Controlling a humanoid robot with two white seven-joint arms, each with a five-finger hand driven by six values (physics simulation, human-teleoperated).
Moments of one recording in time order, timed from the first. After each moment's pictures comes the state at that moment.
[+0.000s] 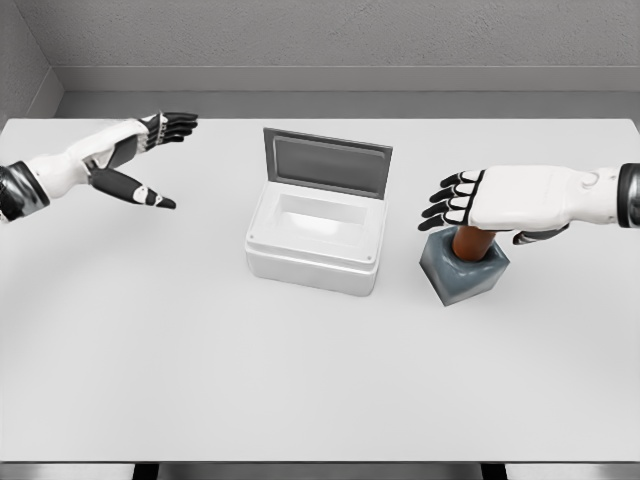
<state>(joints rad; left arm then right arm) -0.72 0.73 -0.75 -1.07 0.57 -0.37 -0.61 -0.81 -1.03 0.80 -1.73 0.32 -0.61 0.61</state>
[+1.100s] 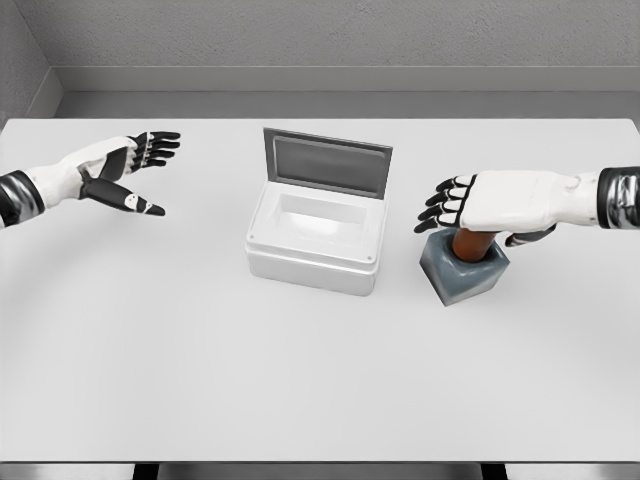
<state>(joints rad) -0.74 0.73 -0.77 -1.00 0.62 -0.16 -0.61 -0.81 -0.98 0.82 -1.67 0.37 -0.61 0.61</state>
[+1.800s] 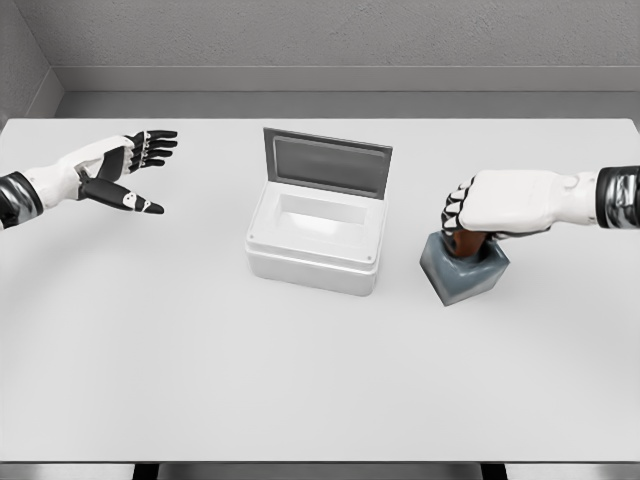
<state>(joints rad) -0.74 0.73 -0.77 -0.99 0.66 -0.15 -0.61 -0.81 -0.98 0.82 -1.67 0.37 -0.61 0.61</state>
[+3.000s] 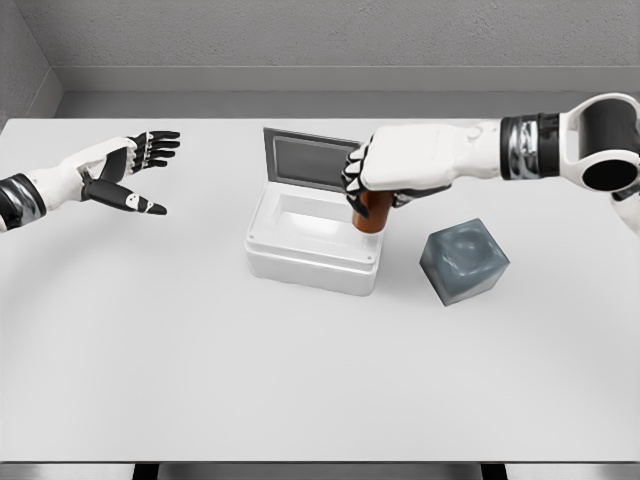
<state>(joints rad) -0.73 0.72 -0.76 -0.99 0.65 -0.16 -0.61 -1.00 -0.70 0.91 -1.56 0.28 -0.61 0.61</state>
